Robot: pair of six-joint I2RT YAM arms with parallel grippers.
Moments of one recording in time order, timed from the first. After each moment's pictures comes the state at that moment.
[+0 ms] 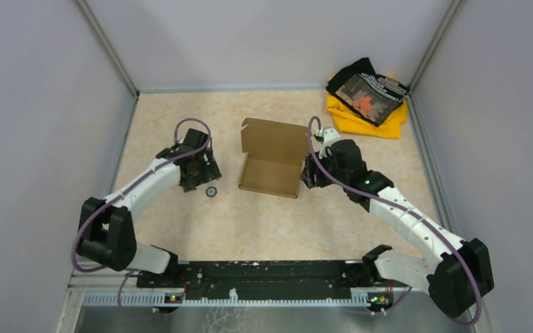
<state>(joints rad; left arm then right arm) -0.37 1.45 0.96 -0.68 -0.24 -0.75 0.53 1.06 0.77 -0.31 -0.12 0.23</state>
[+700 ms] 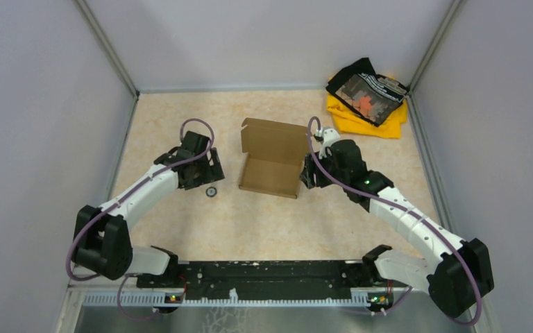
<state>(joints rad) -0.39 1.35 0.91 -0.58 -0.18 -0.61 0.53 1.06 0.77 -0.31 -0.12 0.22</state>
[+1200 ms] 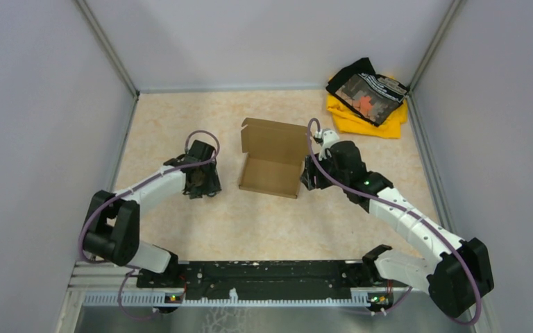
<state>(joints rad) -0.39 1.45 0.83 -0.53 -0.19 -0.61 0.53 1.06 0.76 -0.31 -0.12 0.22</state>
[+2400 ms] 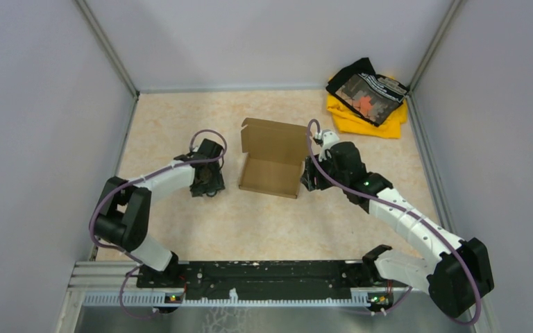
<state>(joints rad) -0.43 1.58 0.87 -0.51 -0.29 -0.64 0.53 1.06 0.75 -0.30 -0.13 0.22</state>
